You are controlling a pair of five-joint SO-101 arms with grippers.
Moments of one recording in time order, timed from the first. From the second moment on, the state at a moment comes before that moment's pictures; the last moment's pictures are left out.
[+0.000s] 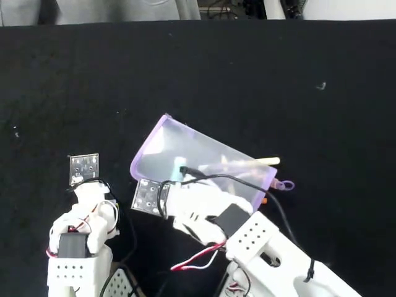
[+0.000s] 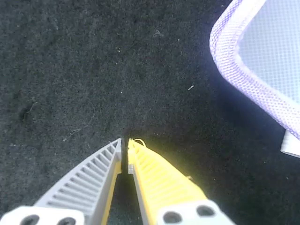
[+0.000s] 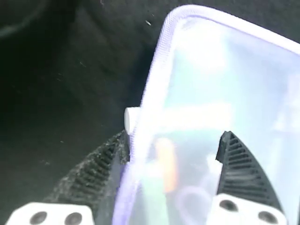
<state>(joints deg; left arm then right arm) -5.1 -104.1 95.9 74.1 4.6 -42.3 -54.4 74.8 45.5 36.4</state>
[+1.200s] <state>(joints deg) -5.1 -104.1 95.9 74.1 4.6 -35.5 -21.9 58.9 35.5 43.2</state>
